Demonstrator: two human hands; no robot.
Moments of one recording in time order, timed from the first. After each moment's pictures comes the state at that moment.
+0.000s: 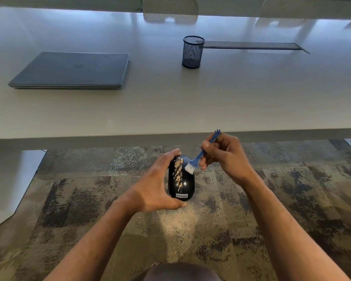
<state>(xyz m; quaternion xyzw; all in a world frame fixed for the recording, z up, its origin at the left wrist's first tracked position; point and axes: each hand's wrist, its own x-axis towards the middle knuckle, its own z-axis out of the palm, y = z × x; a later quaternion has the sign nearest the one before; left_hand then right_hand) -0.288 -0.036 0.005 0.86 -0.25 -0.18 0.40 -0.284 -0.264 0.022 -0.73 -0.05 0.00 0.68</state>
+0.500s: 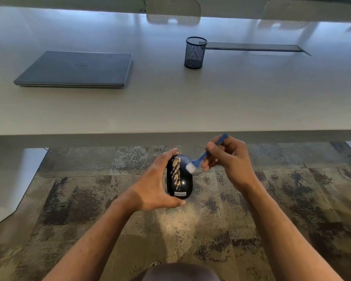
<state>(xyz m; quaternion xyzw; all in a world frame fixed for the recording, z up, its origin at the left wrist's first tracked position) -0.293 -0.032 0.004 0.87 -0.24 -0.17 0.41 -0.300 -0.258 0.021 -0.70 -0.04 -0.04 0.71</state>
